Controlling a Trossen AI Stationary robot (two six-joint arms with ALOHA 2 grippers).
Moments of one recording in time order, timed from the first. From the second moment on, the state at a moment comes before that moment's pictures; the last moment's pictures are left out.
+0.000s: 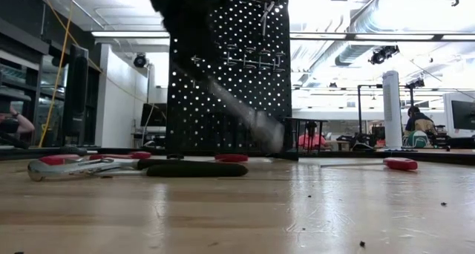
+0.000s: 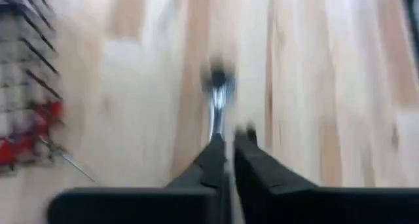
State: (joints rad) left arm -0.08 1.59 1.20 -0.51 0.01 -0.20; right arm 0.27 1.21 1.46 -1.17 0.50 0.65
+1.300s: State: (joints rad) left arm -0.03 1.98 1.21 -0.73 0.01 0.14; right arm 0.18 1.20 1.46 -1.16 0.38 0.63
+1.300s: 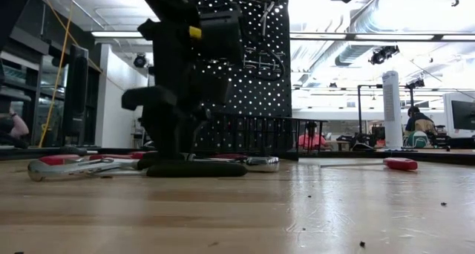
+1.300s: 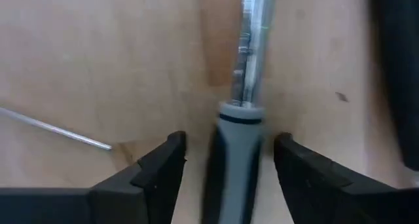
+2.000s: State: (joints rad) left arm -0.04 1.91 1.21 -0.70 0.01 0.04; right arm 0.18 1.20 1.46 -1.17 0.38 0.58
